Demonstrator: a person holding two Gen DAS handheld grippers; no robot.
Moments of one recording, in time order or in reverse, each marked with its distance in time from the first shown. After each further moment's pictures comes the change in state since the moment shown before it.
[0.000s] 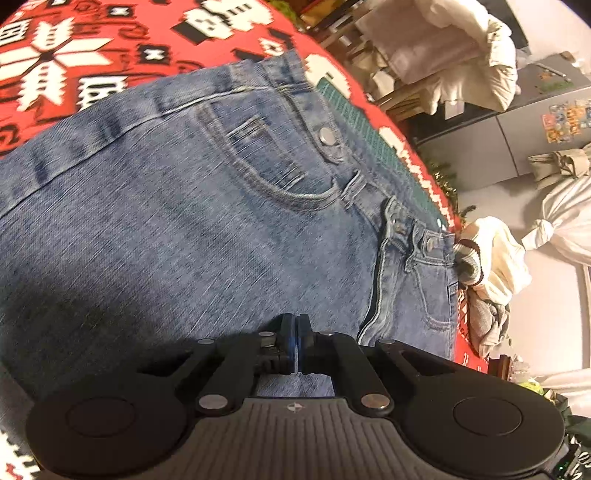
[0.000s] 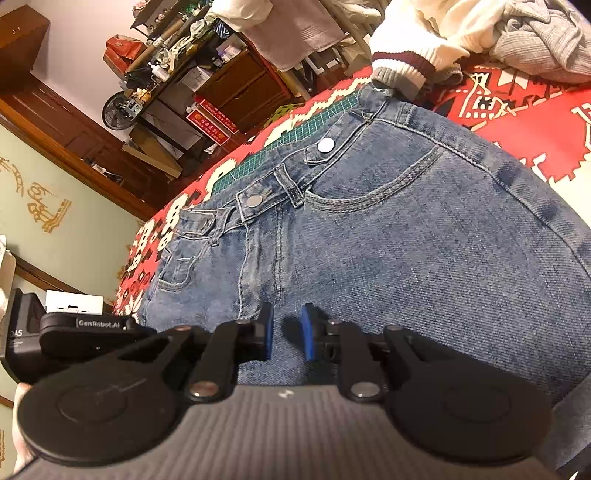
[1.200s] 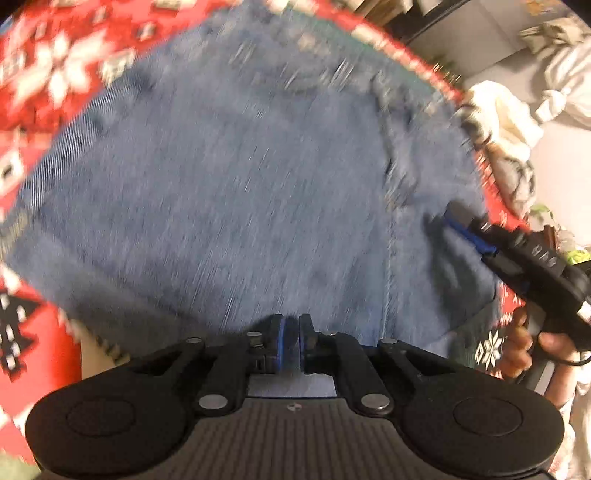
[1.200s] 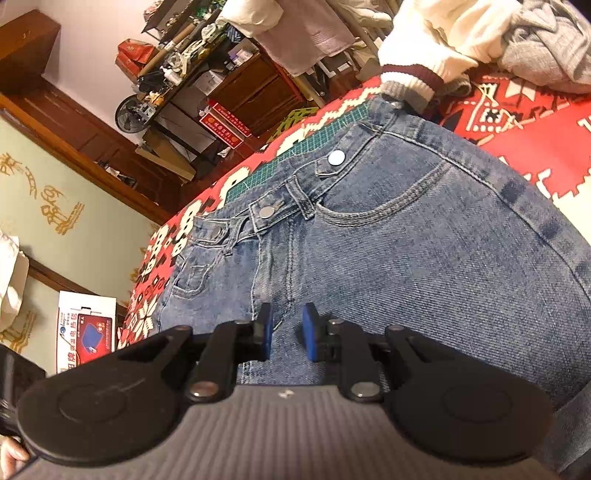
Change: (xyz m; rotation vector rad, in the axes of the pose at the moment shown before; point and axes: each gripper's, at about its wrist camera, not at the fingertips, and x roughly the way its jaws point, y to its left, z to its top) left arm -0.042 -0.005 -0.049 0.309 0.192 0.125; right arm -0.007 0.001 0.006 -0.020 -0.009 0.045
